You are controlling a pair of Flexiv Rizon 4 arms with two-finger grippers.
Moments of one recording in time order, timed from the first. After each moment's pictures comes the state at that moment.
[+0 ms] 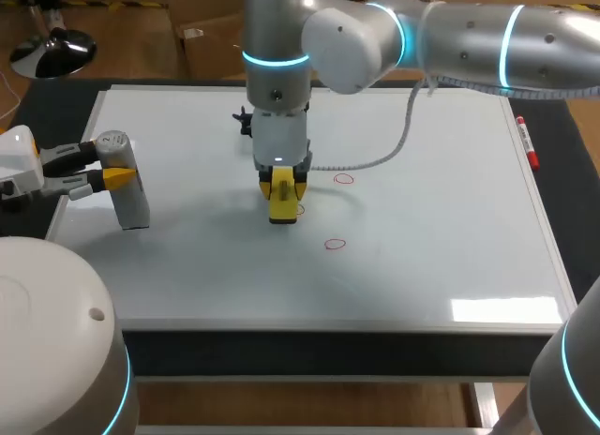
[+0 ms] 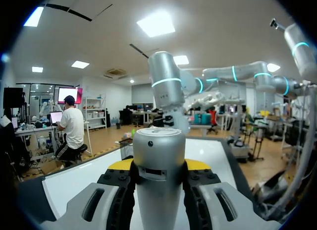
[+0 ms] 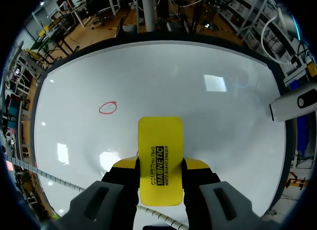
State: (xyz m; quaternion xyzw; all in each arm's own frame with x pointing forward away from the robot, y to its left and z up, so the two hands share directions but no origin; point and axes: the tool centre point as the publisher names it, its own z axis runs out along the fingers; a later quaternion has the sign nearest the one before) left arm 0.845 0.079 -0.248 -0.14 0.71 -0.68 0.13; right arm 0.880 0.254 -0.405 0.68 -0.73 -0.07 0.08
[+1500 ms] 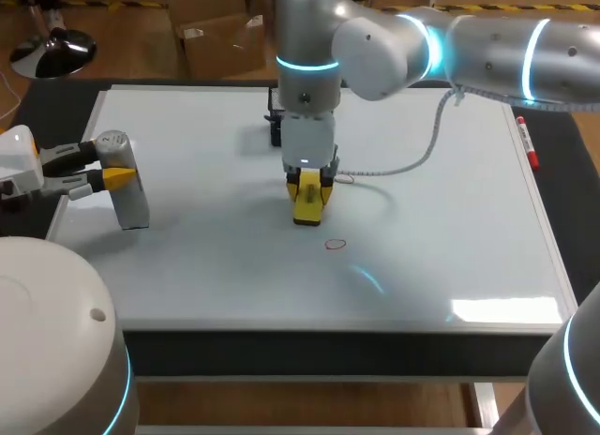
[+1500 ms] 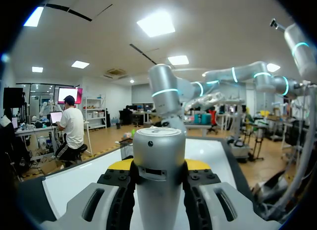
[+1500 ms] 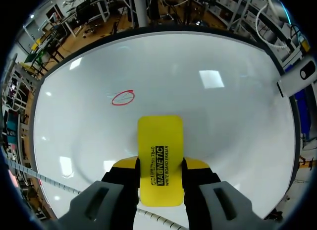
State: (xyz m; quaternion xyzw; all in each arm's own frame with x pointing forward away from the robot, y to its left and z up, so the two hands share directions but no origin) left arm 0.845 0.079 -0.248 -0.14 0.71 -0.68 0.13; right arm 0.892 0.201 -0.428 0.63 -0.76 -0.09 0.09
